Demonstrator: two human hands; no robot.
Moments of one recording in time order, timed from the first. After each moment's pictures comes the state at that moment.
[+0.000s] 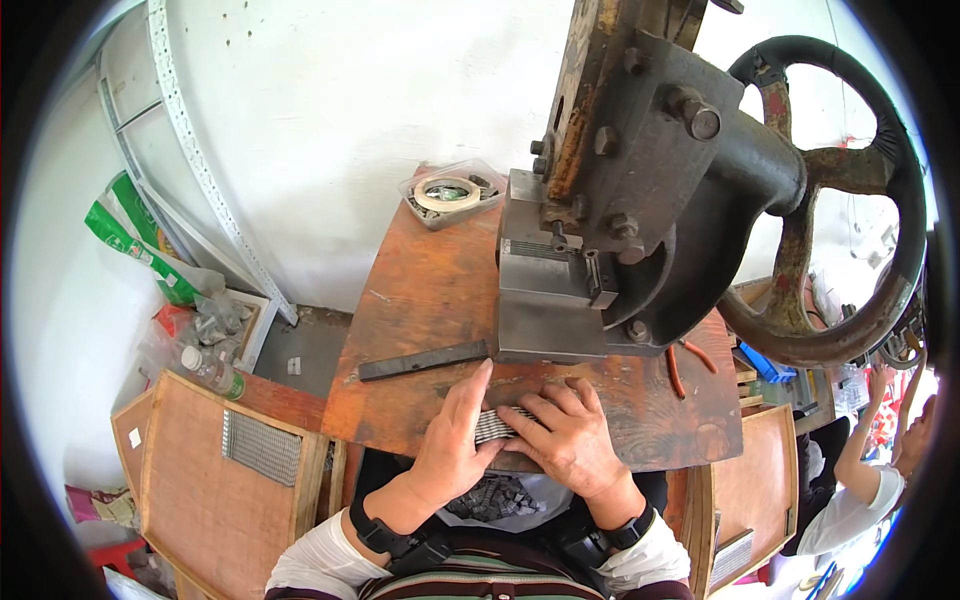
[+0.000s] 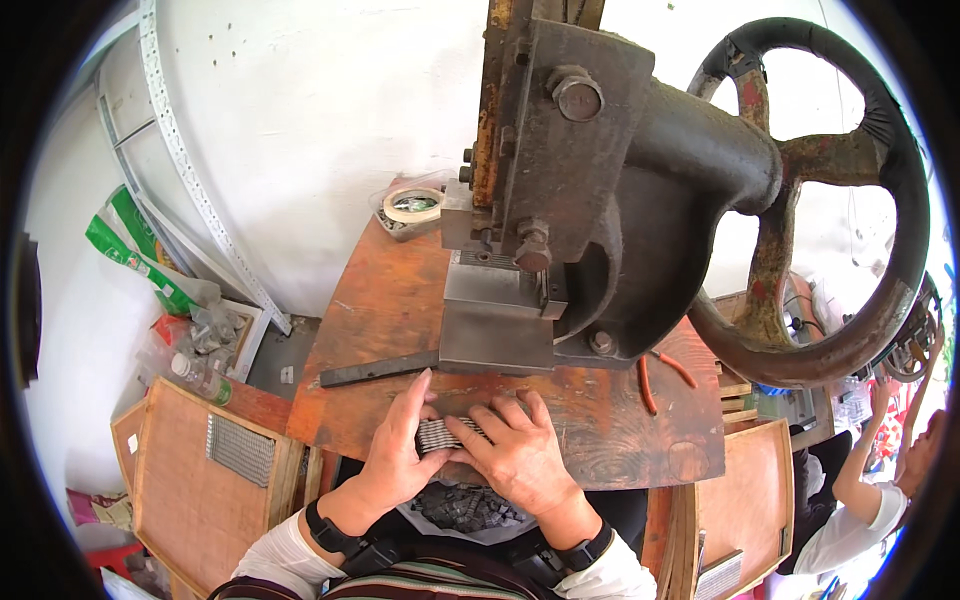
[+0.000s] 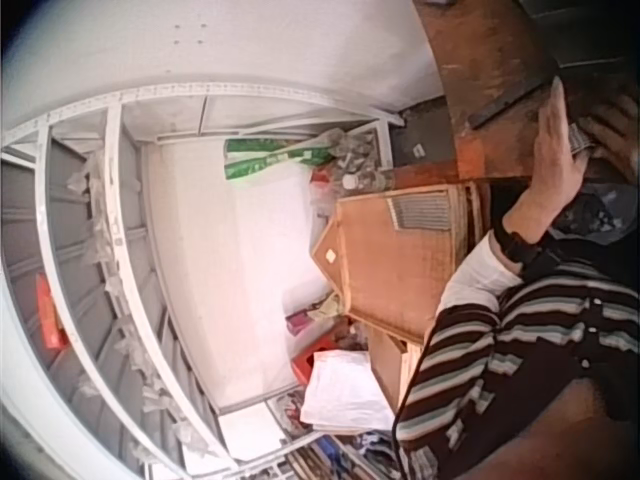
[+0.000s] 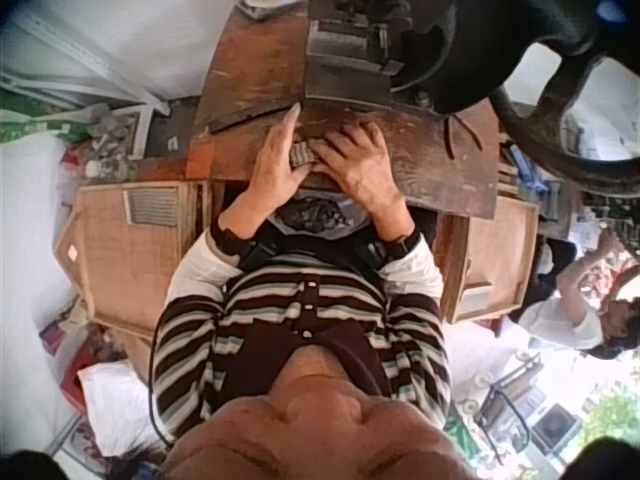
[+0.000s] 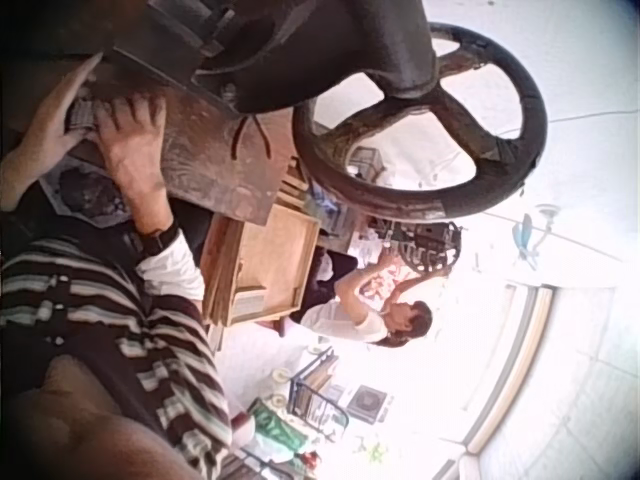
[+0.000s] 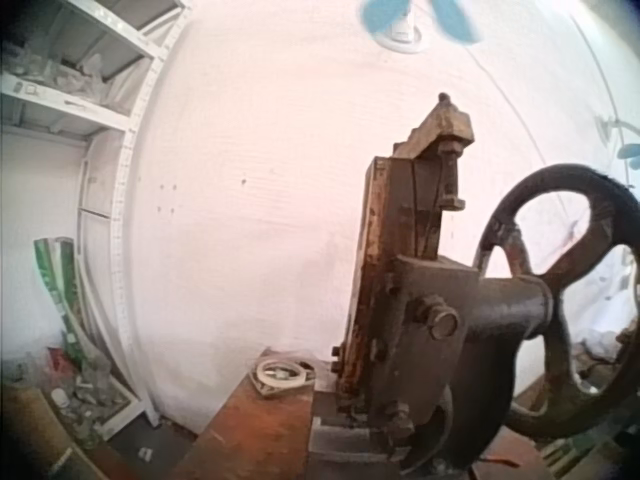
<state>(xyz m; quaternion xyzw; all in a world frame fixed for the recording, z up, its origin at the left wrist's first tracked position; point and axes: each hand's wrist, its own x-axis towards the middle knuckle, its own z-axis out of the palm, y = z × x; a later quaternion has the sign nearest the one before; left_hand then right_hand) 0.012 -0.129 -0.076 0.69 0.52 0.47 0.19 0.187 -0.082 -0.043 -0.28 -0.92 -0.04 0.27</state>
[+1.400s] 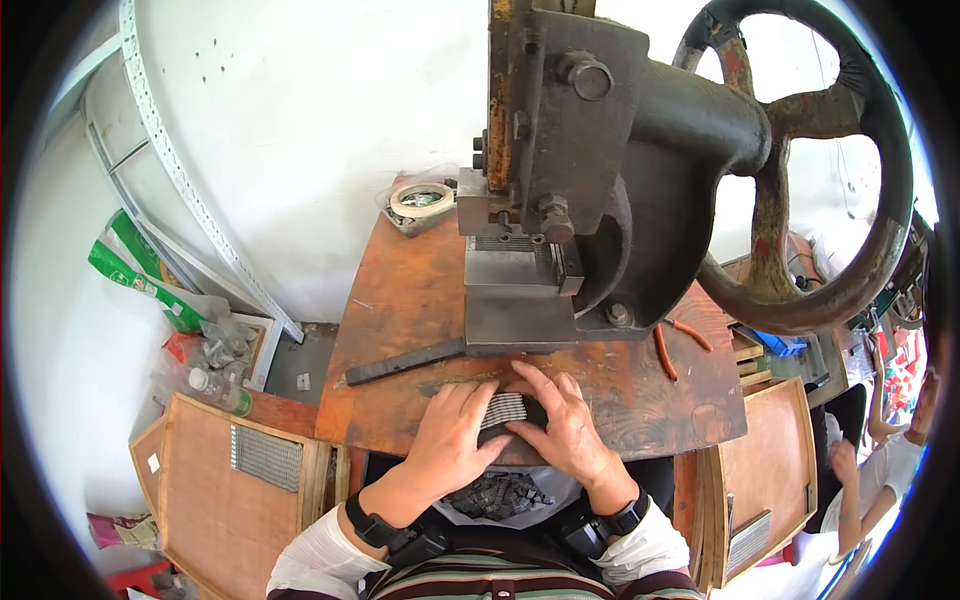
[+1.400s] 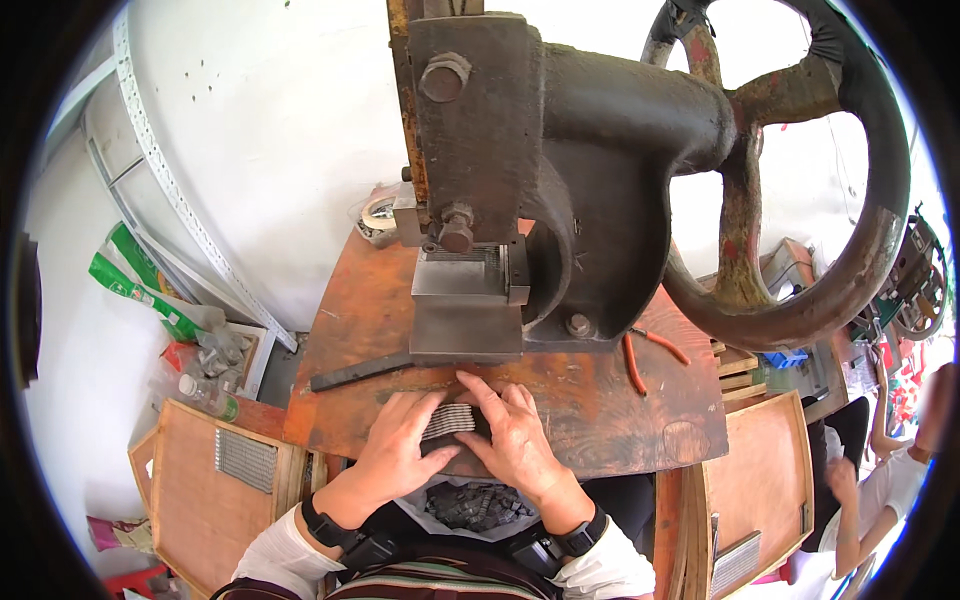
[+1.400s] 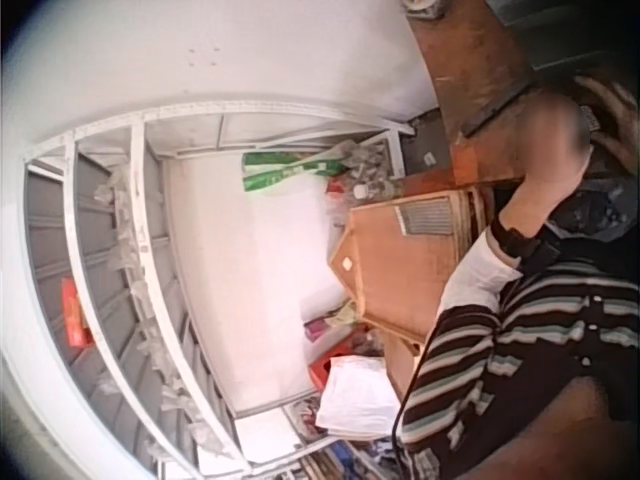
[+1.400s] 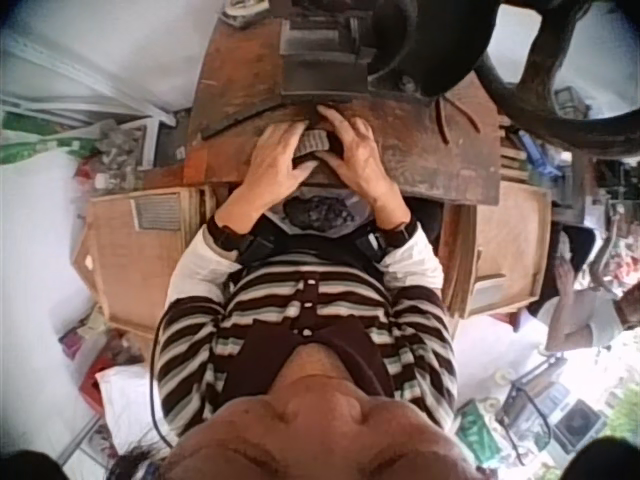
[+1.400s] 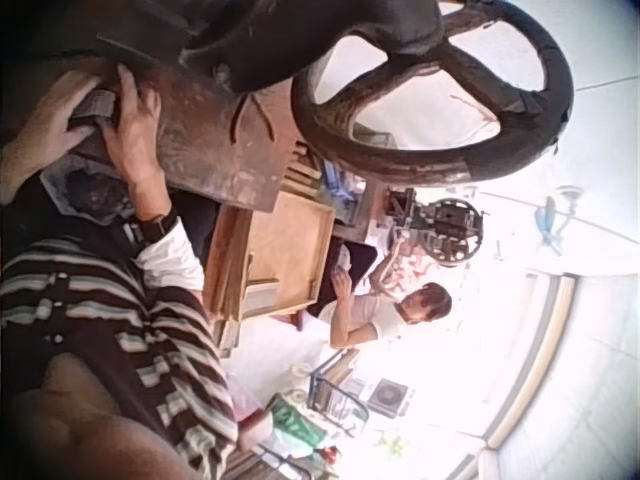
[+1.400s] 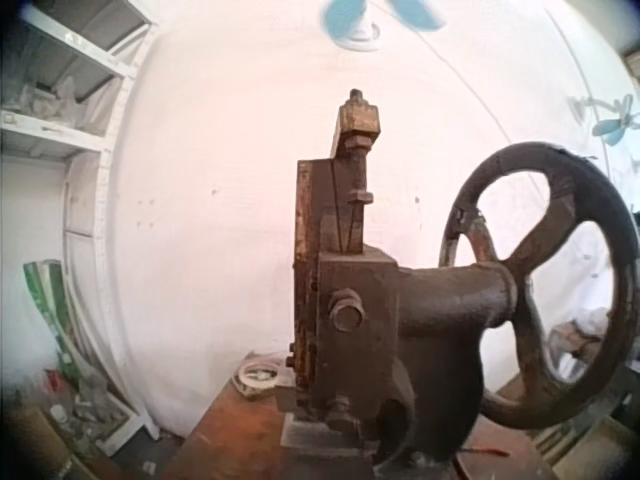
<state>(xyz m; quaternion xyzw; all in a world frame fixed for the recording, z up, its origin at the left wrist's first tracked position) 0.025 -0.122 -0.057 0.77 0.51 0.36 0.13 0.206 -0.077 -0.063 -0.36 -0.83 0.25 0.34</state>
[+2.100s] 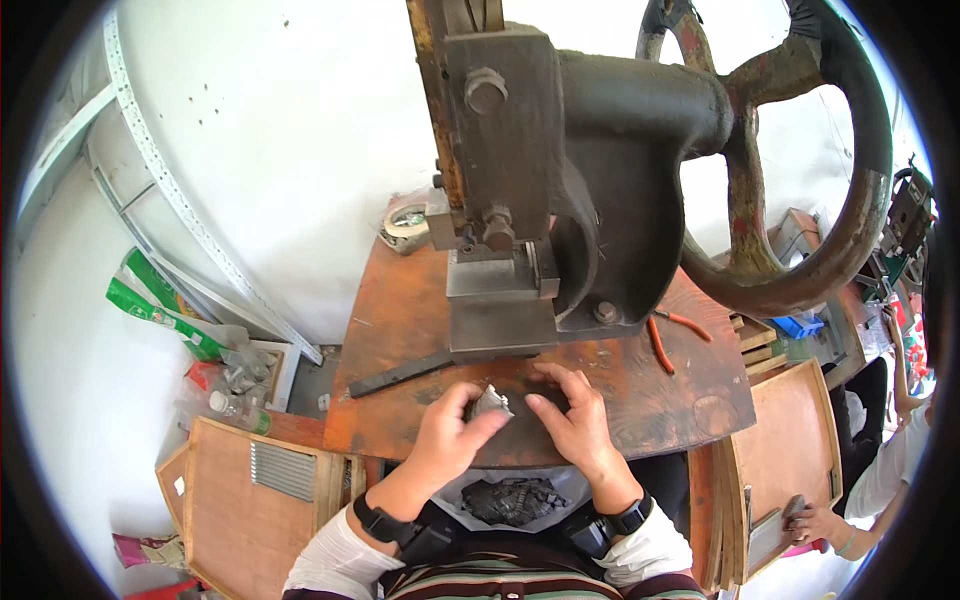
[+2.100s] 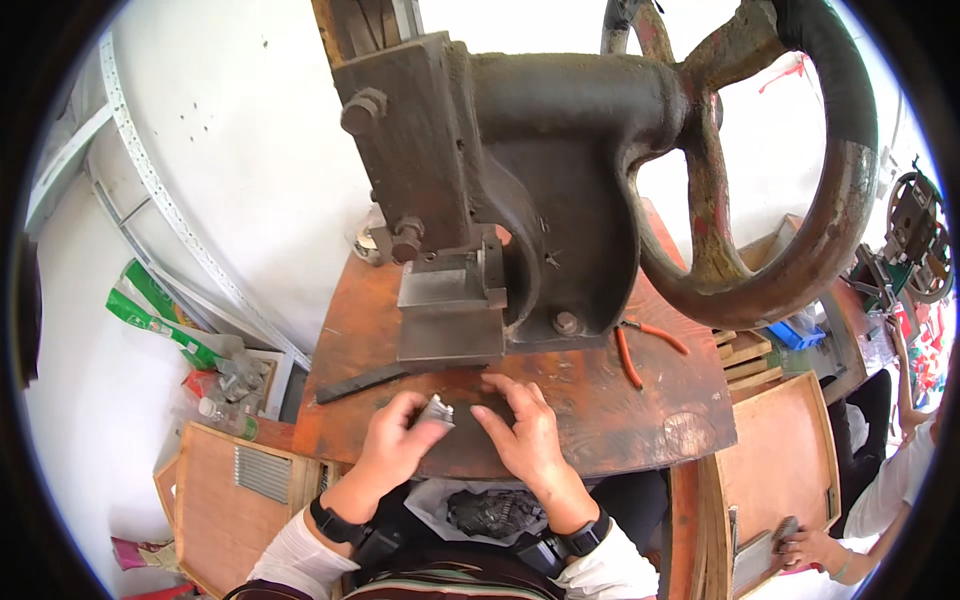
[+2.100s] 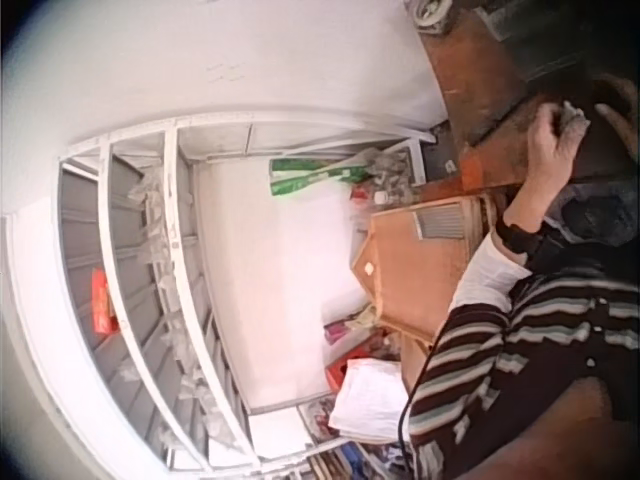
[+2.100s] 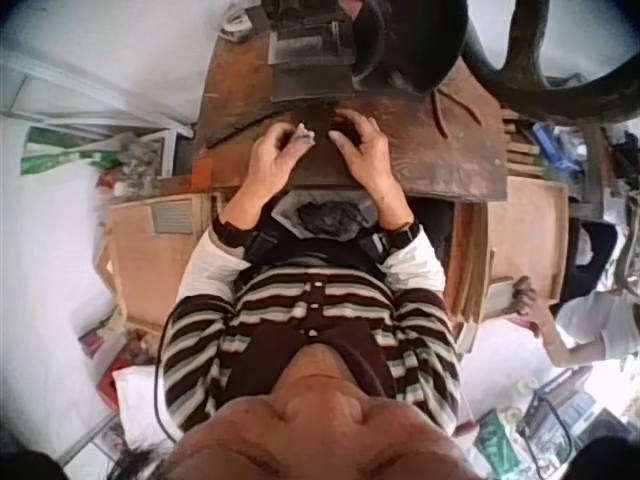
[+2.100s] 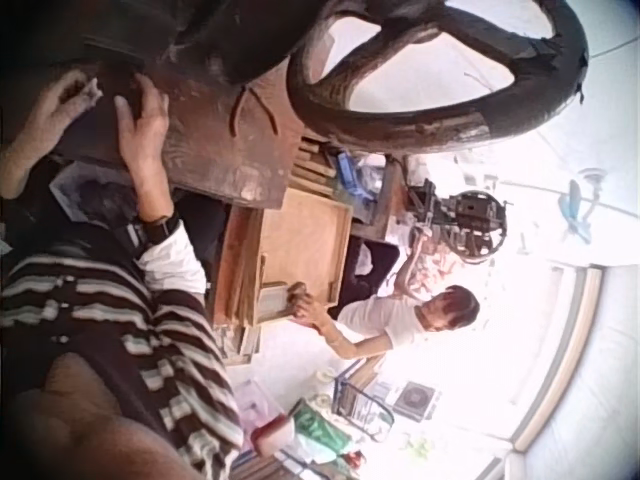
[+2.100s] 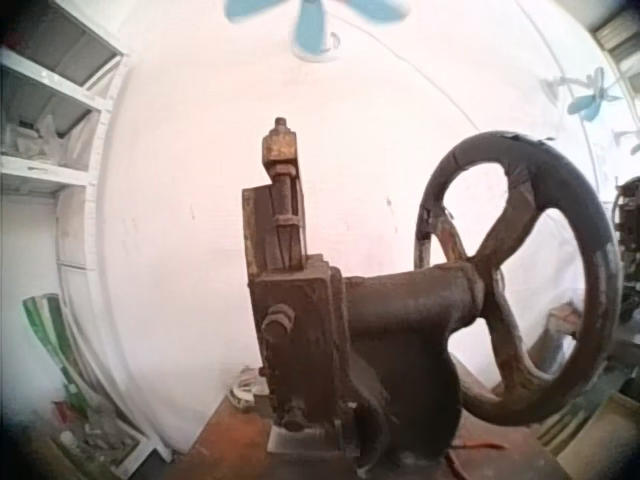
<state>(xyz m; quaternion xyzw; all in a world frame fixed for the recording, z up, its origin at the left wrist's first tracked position) 0.034 -0.111 -0.071 0.65 0.49 0.51 0.30 0.219 -0.073 -0.078 -0.42 -0.71 0.31 0.47</state>
